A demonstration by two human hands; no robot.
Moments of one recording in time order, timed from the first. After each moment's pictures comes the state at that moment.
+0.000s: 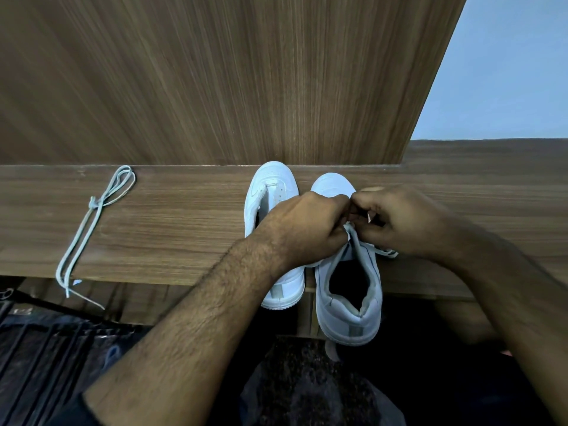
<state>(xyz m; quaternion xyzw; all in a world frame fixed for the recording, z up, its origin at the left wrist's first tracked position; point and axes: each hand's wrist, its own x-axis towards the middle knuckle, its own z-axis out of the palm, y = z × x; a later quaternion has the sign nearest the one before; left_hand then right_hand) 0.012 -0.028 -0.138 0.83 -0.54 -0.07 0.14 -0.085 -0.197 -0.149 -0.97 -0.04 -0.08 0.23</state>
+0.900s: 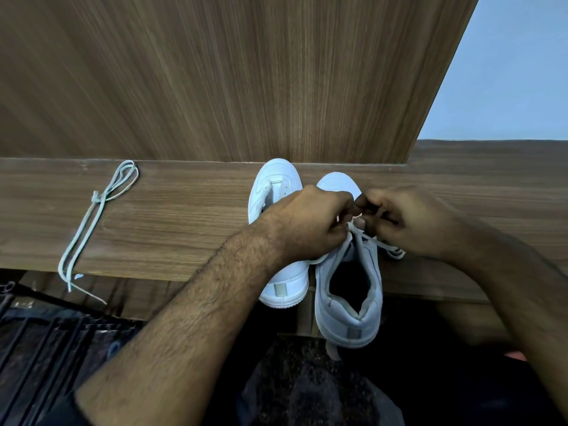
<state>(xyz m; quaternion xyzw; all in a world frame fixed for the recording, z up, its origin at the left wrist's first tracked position) 0.019 -0.022 -0.131 0.83 -0.53 -0.10 0.16 -0.085 -0.201 -0.151 -0.96 0.00 -0.06 0.26</state>
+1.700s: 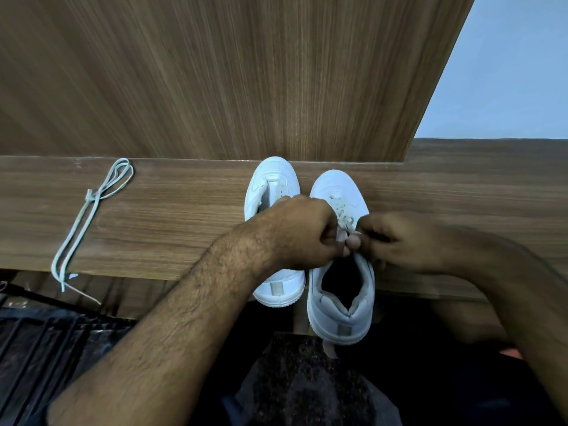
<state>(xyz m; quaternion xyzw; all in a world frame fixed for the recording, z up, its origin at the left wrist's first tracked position) 0.017 -0.015 -0.133 0.85 -0.49 -0.16 0.11 -0.095 -0.191 -0.157 -0.95 0.05 0.09 0.28</state>
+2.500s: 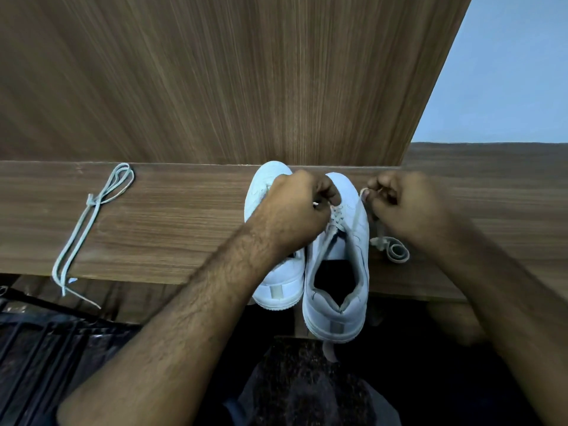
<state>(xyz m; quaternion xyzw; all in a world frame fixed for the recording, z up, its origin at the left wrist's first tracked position) 0.018 -0.020 -0.123 0.85 -0.38 -0.11 0.35 -0.079 -0.191 -0.151 -0.91 0.20 -0.17 0.31</state>
